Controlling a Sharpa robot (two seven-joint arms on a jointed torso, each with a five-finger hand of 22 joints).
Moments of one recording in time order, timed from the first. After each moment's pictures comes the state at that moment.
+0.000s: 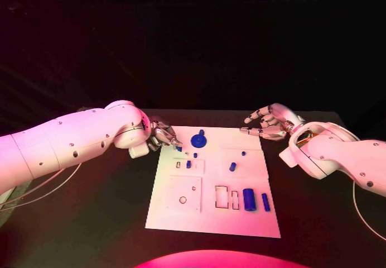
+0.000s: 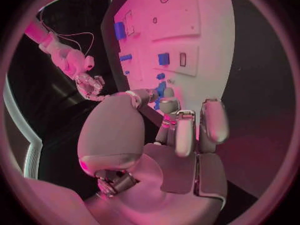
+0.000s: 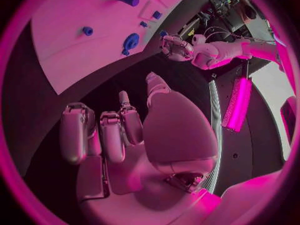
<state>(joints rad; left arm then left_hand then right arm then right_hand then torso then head) 1.27 -0.74 -0.02 1.37 -0.83 0.16 -0.48 1.19 -0.20 0.72 0.21 0.32 0.85 0.07 0.77 0.67 1.27 -0.01 1.16 0.82 1.47 -0.06 1.55 1.31 0.10 1.33 0.05 1.41 1.23 1.28 -0.90 -0.16 1.58 -0.94 -0.50 -0.09 1.32 -0.16 0.02 0.29 0.29 0.86 0.16 0.26 0.26 1.41 0.08 1.40 1.31 1.47 0.01 1.54 1.31 0.05 1.46 0.11 1.35 1.31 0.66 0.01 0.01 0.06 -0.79</state>
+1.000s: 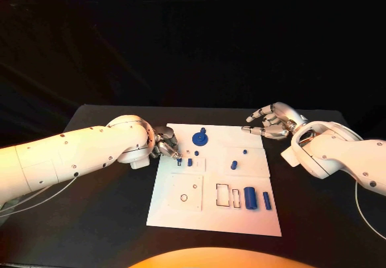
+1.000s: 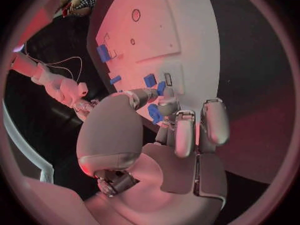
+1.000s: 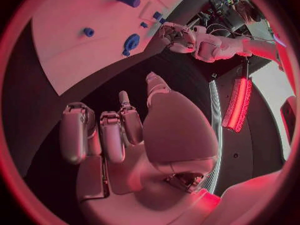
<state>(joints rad) 1.21 -0.77 -0.04 1.47 -1.08 0.11 -0.47 1.17 -0.22 0.72 0.21 0.36 0.86 0.06 0.77 0.67 1.29 -0.02 1.17 0.84 1.47 -0.06 1.55 1.31 0.08 1.34 0.04 1.42 1.24 1.28 -0.90 -0.16 1.58 -0.94 -0.50 -0.09 1.32 -0.16 0.02 0.29 0.29 0.86 0.16 0.26 0.26 1.41 0.08 1.40 1.31 1.47 0.01 1.54 1.31 0.05 1.46 0.11 1.35 1.31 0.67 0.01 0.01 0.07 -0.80</state>
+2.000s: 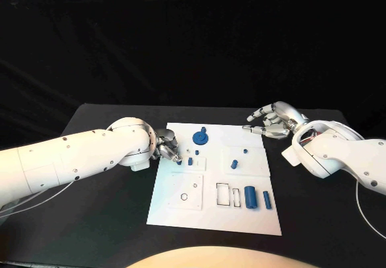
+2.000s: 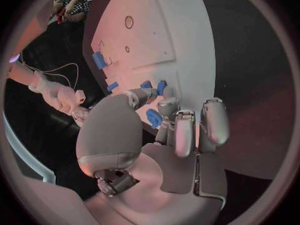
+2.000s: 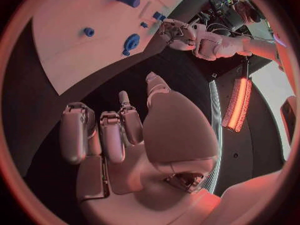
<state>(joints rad) 1.20 -0.77 -0.05 1.49 -1.13 0.11 -0.49 1.17 -0.23 0.72 0.21 0.36 0.87 0.06 0.77 0.67 1.29 -0.02 1.17 0.85 1.46 -0.07 1.55 1.31 0.08 1.34 0.04 1.42 1.24 1.28 -0.91 -0.16 1.58 -0.94 -0.50 -0.09 1.32 -0.16 0.02 0.29 0.30 0.86 0.16 0.26 0.26 1.41 0.08 1.40 1.31 1.46 0.01 1.54 1.31 0.05 1.46 0.11 1.35 1.31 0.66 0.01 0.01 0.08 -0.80</state>
